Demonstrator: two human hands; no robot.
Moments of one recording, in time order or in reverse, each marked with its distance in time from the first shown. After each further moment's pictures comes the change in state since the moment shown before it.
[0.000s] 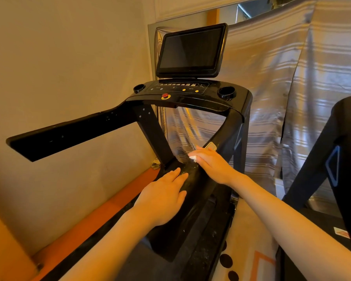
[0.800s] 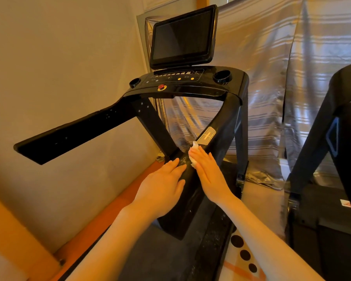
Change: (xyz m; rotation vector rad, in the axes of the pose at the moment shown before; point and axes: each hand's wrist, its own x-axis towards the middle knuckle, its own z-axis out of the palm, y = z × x) left_hand -0.025 0.004 0.000 0.059 0.056 0.006; right_hand -0.060 -0.059 0.068 0.300 0.414 0.066
